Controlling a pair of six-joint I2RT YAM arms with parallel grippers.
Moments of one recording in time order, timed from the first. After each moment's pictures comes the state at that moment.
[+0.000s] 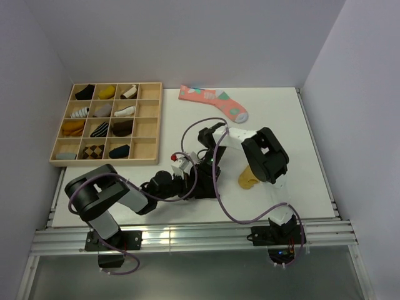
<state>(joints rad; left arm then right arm) -0.90 1.66 0.31 1.01 0.20 -0.66 0.63 2.13 1.45 -1.16 -0.71 -0.65</state>
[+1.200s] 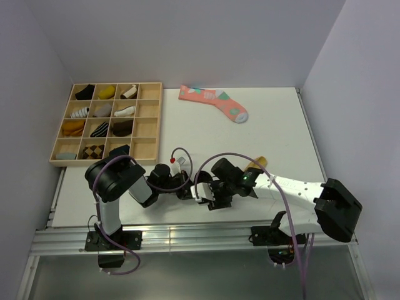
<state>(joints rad) -0.75 1.90 0.37 1.11 0.60 -1.23 0.91 1.25 0.67 -0.48 -0.39 -0.83</state>
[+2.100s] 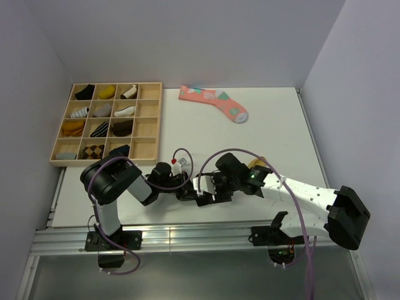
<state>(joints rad) -0.74 1.86 0.39 0.97 0.64 -1.21 0.89 1.16 0.70 -0.47 -0.29 -0.80</state>
